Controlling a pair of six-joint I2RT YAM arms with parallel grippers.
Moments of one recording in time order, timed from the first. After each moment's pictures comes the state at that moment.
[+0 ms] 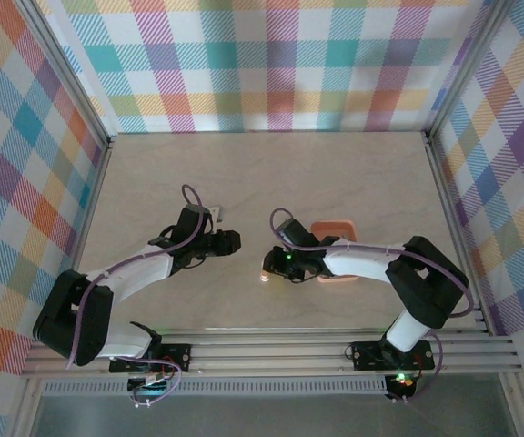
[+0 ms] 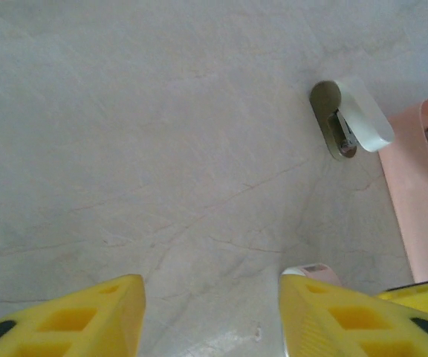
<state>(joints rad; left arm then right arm) -0.46 1.33 0.66 -0.10 0.20 -0.49 0.86 1.61 0.84 -0.25 -0.17 0.99</state>
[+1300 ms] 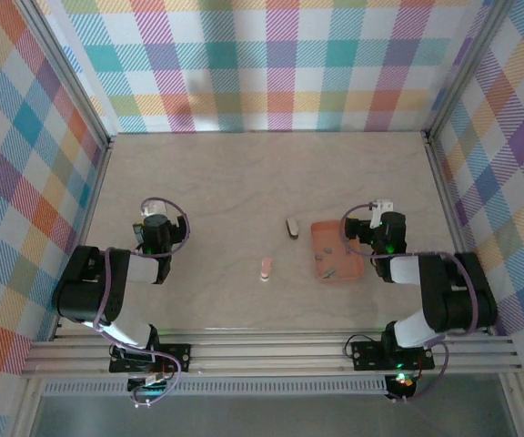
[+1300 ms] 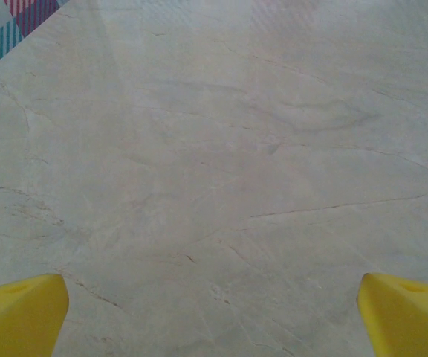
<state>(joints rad) -0.10 1.57 0.39 0.72 -0.31 -0.13 0.06 1.52 0.37 0.66 -0.01 0.04</state>
